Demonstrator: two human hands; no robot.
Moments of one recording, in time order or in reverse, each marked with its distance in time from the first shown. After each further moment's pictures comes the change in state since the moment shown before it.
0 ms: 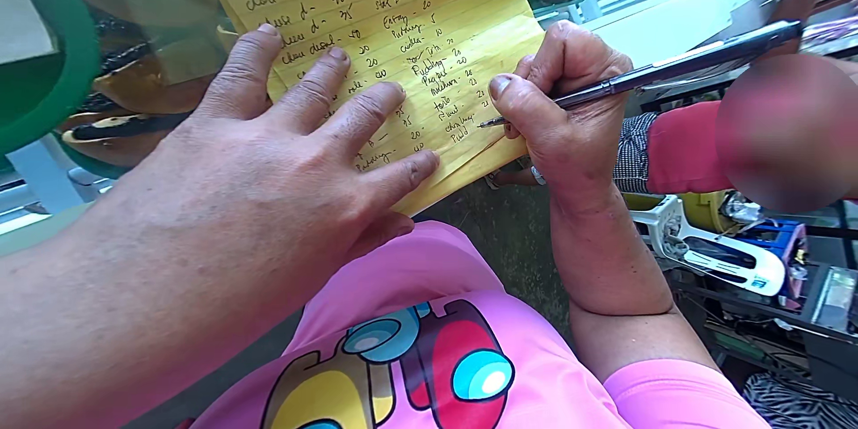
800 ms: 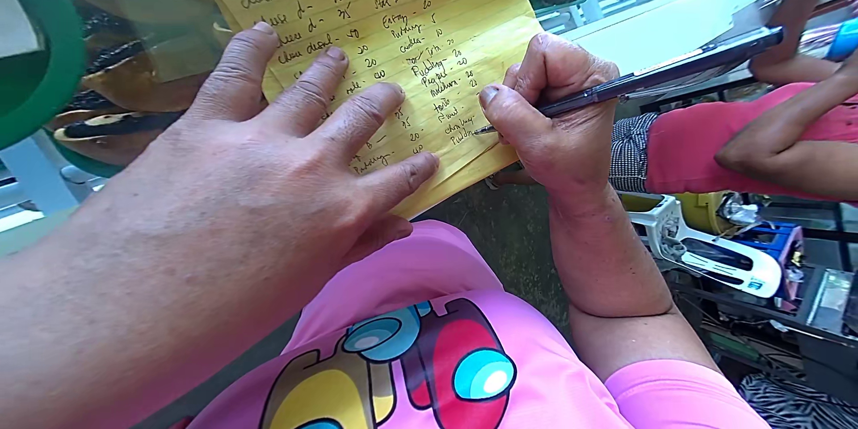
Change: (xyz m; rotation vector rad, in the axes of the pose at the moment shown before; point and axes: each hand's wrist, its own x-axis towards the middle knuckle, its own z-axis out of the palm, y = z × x) left_hand -0.001 -0.001 0.002 -0.011 0.017 -0.002; right_hand 0.000 0.003 0.001 -0.038 -0.047 0.010
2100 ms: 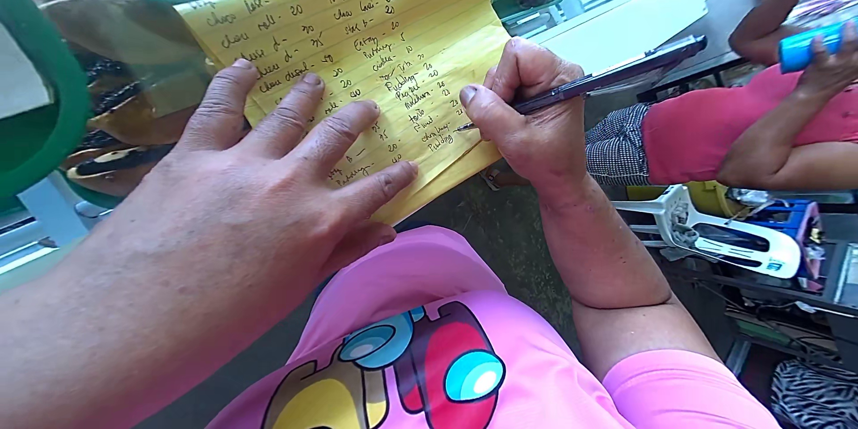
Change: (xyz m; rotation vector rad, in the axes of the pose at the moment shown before) left_hand 0.001 0.003 -0.001 0.030 -0.029 -0.001; right_hand -0.001 0.003 -0.007 -0.008 0.049 -0.005
